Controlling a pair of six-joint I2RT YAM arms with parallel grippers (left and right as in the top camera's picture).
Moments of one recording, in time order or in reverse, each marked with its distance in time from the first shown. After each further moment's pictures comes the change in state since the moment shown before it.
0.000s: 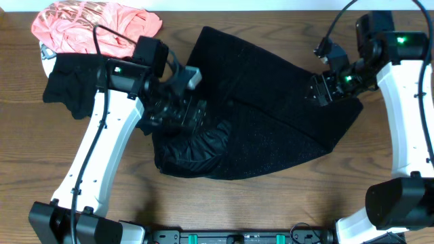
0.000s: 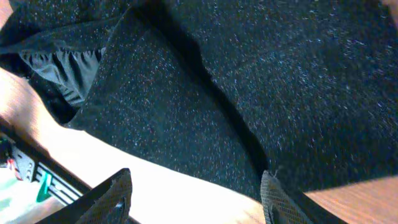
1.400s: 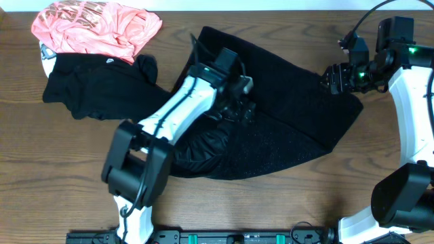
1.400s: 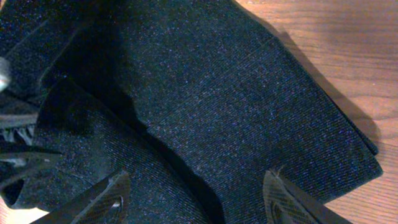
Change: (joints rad) left arm -0.295 0.437 0.003 0.377 -0.051 -0.222; right arm -0.157 0.002 -0.151 0.315 0.004 0.113
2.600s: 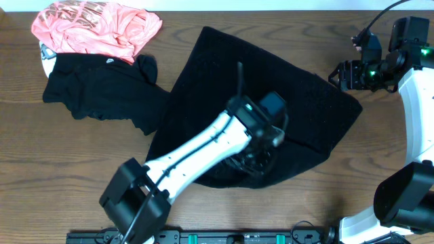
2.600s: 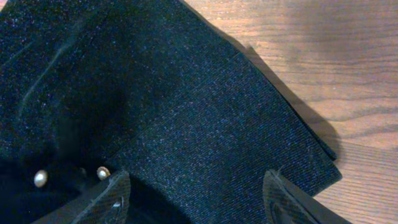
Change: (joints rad) left arm -0.360 -0.172 0.000 -0.369 -0.007 -0.117; right arm -0.060 0.000 -0.001 0.048 0.000 0.000
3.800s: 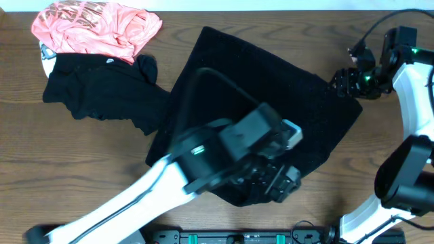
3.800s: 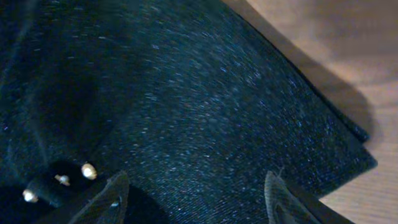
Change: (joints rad) left arm -0.108 -0.436 0.000 0.200 -0.062 -0.149; right arm -0.041 0.135 -0.033 -0.010 0.002 0.063
